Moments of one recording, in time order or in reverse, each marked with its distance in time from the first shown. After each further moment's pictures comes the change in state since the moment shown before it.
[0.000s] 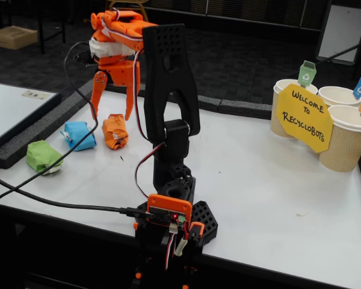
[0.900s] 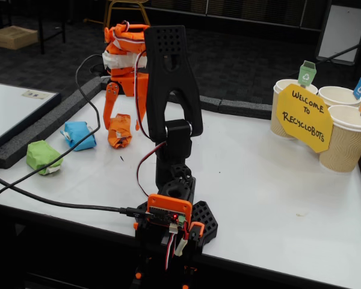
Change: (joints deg) arm 5.6 -7.3 0.0 -5.2 -1.9
